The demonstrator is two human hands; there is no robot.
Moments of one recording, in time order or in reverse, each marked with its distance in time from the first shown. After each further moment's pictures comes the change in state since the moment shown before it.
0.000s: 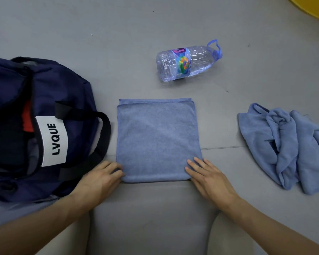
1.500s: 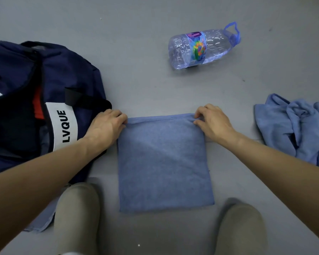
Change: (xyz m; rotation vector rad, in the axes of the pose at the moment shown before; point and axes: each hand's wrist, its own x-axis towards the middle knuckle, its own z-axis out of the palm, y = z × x) left_hand 0.091 -0.059 -0.044 0.053 -0.003 -0.255; right_hand 0.151 0.038 -0.046 0.281 -0.200 0.443
